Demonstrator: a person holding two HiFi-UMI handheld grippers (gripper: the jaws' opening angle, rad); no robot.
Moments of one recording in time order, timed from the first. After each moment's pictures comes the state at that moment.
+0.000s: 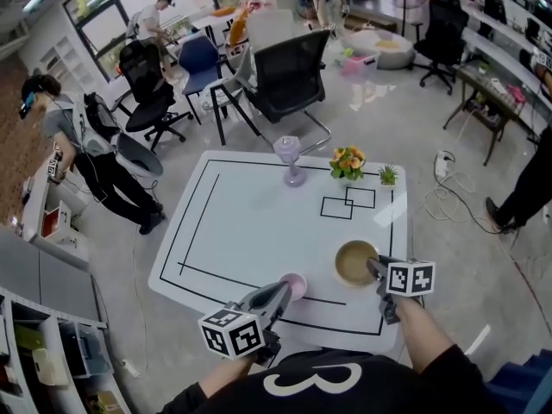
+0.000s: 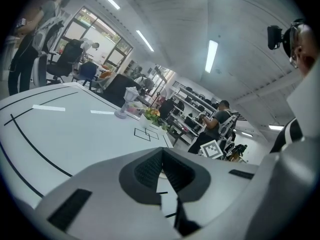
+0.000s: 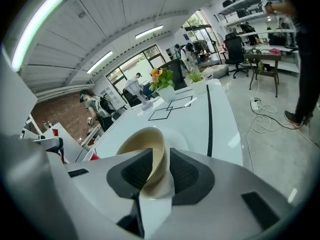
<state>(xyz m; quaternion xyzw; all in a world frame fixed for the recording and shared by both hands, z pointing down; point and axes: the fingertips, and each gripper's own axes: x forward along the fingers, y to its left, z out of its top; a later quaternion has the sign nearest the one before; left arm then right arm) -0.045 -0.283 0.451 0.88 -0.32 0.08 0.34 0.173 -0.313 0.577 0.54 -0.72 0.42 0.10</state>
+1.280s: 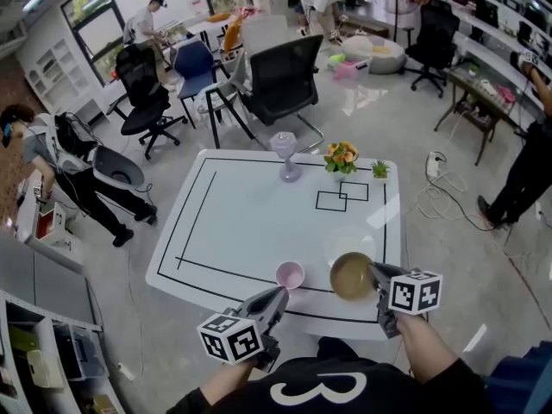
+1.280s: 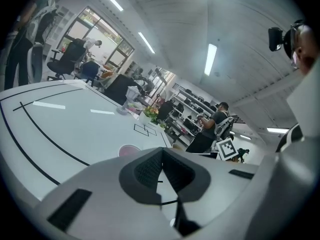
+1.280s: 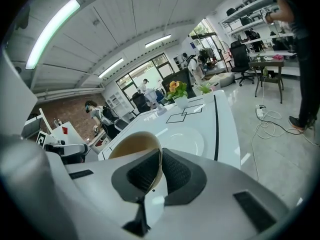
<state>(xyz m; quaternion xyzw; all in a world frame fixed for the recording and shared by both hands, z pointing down) -0.059 -0.243 0.459 0.88 -0.32 0.07 0.34 0.145 -0.251 0.529 0.53 -0.75 0.39 0.07</state>
